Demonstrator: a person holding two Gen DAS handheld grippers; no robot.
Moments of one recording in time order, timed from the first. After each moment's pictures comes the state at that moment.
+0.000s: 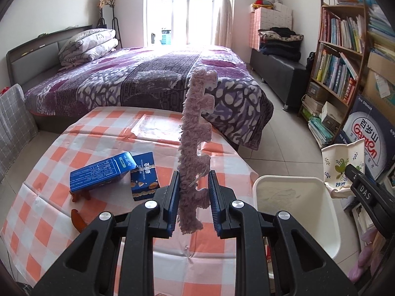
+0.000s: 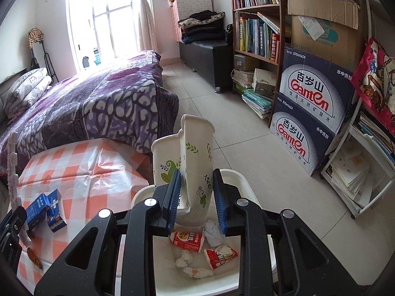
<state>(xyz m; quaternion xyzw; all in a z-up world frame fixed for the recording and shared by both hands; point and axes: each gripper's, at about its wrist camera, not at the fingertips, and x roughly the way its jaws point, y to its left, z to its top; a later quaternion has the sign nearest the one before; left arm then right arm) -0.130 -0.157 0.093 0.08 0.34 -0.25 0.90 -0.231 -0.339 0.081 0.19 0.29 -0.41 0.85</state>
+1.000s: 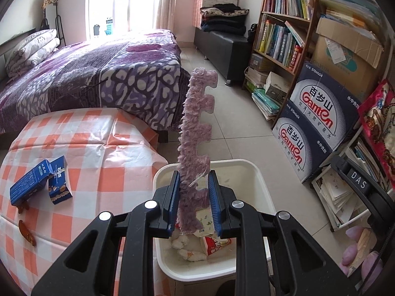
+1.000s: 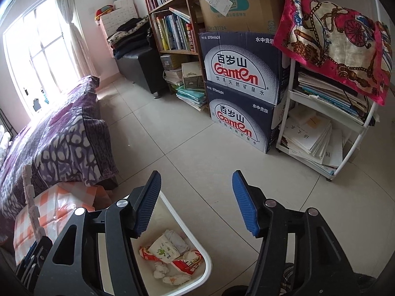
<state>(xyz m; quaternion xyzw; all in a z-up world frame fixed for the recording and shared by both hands) -0.185 -0.283 0.095 0.11 0.37 -0.38 0.84 -0.333 -0.419 0.083 0.29 0.24 -0.53 0.76</state>
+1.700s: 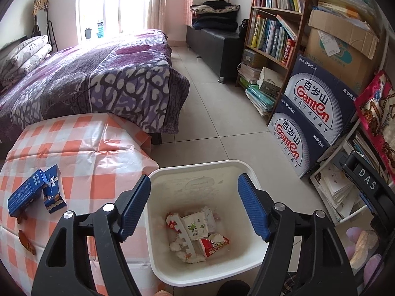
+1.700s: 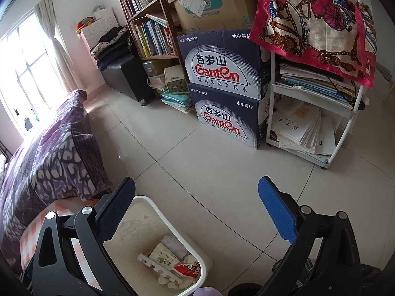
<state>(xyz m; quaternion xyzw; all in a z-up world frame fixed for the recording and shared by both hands) -0.185 -0.297 0.094 0.13 0.37 -0.39 0.83 -0.349 -0.426 0.081 0.32 0.22 -0.56 0.74</state>
